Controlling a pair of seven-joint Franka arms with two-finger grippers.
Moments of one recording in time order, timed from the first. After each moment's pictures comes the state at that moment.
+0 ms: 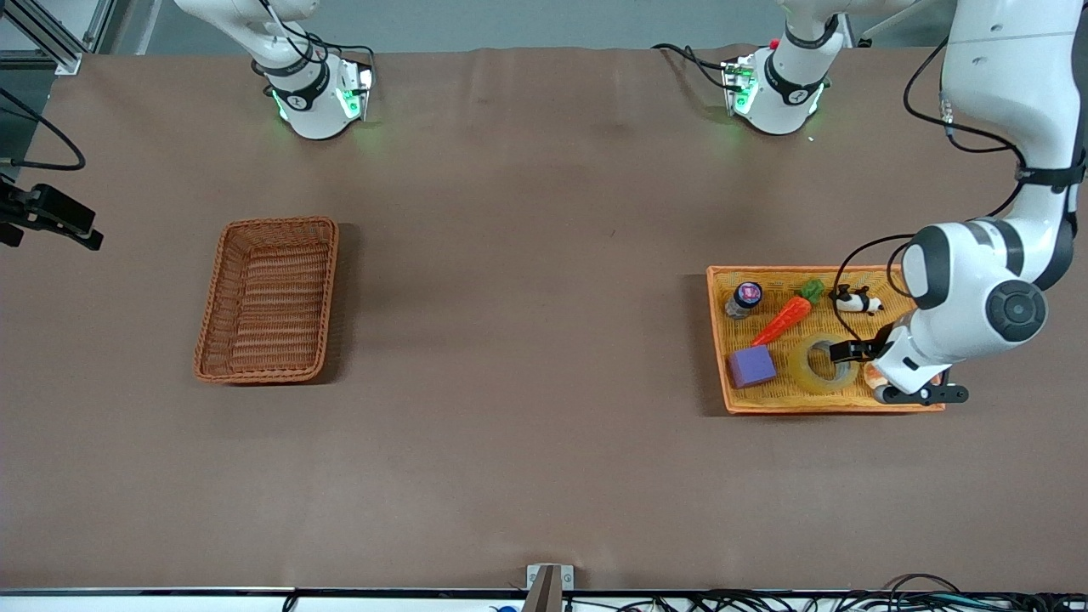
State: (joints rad) left arm -0.07 0.49 0.10 -1.84 -0.03 2.25 0.04; right arm -0.05 0.04 -0.01 -1.47 -0.03 1.54 0.00
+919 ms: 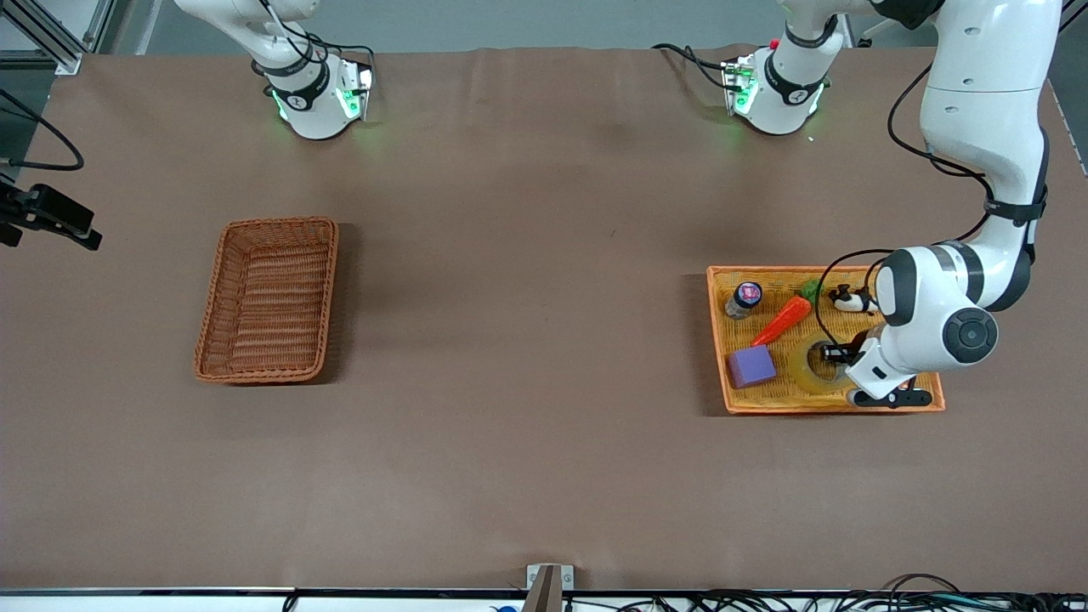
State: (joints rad) left arm -0.07 0.59 0.10 -1.83 -0.03 2.26 0.04; right arm -0.05 0.04 -0.01 -1.47 -0.03 1.54 0.00
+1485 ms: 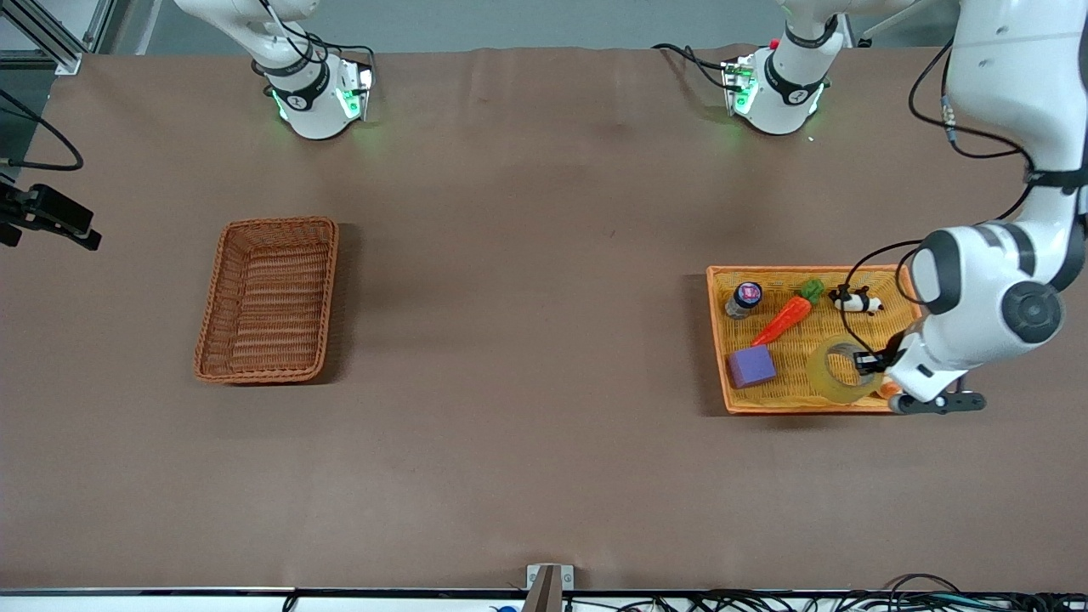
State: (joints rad) left arm -0.06 0.45 0.10 -1.79 -0.03 2.23 0.03; right arm -0.05 0.04 -0.01 -1.47 -0.03 1.54 0.00
